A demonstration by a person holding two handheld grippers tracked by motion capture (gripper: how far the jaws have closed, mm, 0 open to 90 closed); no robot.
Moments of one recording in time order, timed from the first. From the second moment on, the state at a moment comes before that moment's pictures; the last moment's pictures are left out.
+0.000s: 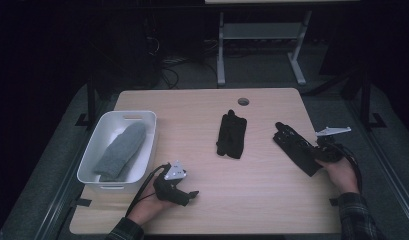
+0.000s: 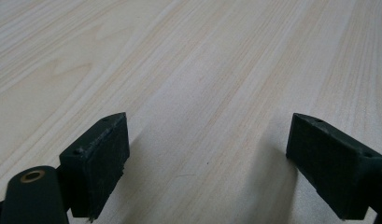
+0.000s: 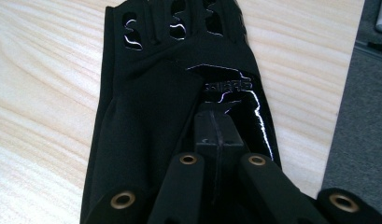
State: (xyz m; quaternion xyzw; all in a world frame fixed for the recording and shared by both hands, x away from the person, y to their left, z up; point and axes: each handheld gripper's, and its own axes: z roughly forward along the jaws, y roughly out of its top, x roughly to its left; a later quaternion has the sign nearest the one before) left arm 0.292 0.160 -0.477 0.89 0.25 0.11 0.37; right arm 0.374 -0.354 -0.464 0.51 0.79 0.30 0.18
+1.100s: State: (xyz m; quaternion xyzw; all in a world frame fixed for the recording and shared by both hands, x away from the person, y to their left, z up) left arm 0.293 0.160 -0.477 0.89 0.25 0.11 0.38; right arm 0.308 -0.258 -0.458 0.37 0.87 0.31 0.10
